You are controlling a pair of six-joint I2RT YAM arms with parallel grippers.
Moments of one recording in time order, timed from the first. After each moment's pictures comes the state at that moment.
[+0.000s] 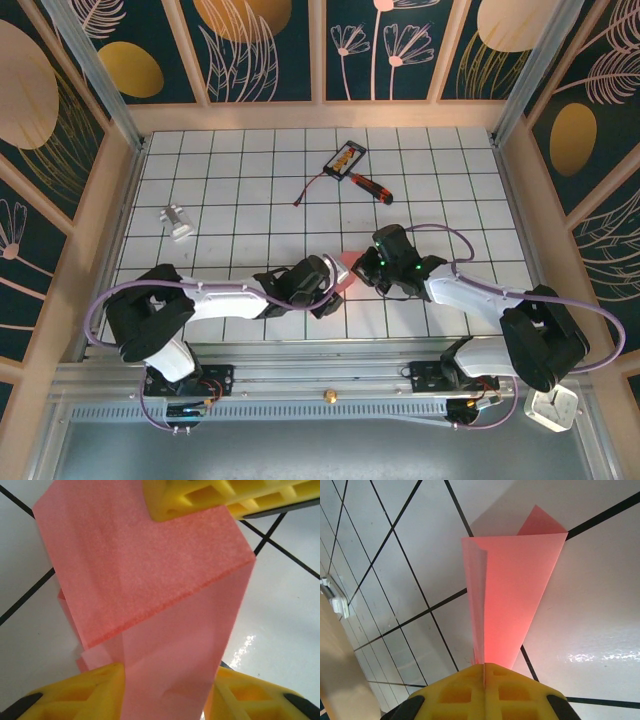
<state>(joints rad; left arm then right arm) -1.03 1.62 0.73 0.03 0.01 -0.20 0.66 1.29 0.60 -0.16 -0.21 1.25</state>
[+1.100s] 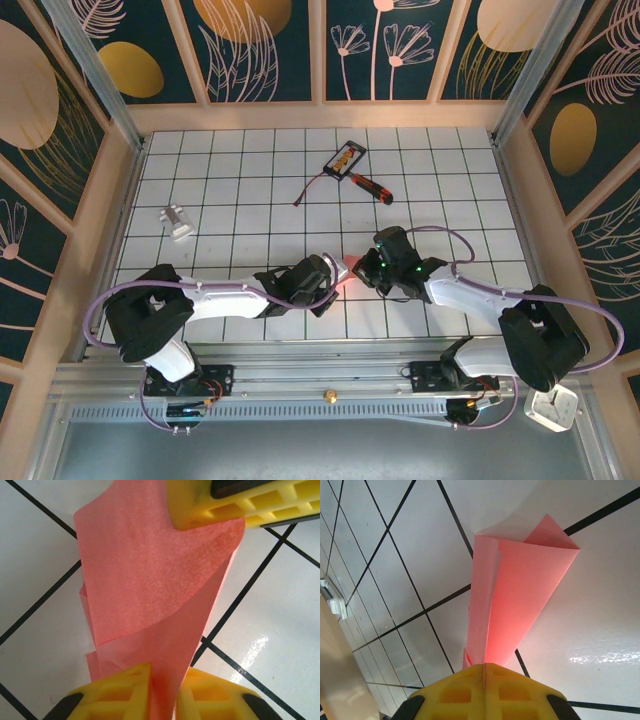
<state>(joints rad) -1.04 1.61 0.74 0.01 -0.03 -0.20 0.65 1.29 0.57 -0.14 -0.21 1.25</state>
